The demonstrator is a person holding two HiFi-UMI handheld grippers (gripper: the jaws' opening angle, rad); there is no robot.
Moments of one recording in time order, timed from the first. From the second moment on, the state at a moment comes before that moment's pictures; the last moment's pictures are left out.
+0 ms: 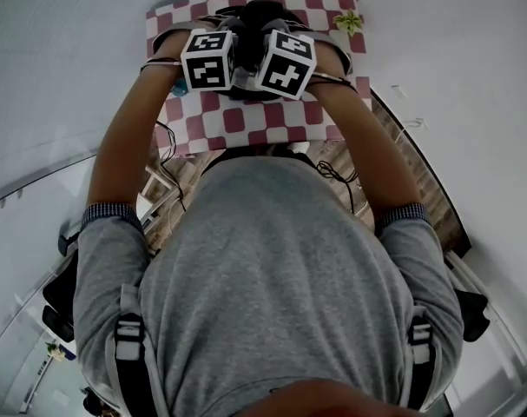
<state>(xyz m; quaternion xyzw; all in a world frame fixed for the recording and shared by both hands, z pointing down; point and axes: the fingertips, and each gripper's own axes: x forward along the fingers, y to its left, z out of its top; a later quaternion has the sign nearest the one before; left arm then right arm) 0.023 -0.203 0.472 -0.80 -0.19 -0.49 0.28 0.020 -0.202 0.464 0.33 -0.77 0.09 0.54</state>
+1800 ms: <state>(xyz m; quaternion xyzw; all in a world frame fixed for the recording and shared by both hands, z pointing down) -0.006 -0.246 0.514 -0.79 -0.32 -0.46 0.27 -0.012 -0.247 0.514 0.35 -0.74 0.19 0.54</state>
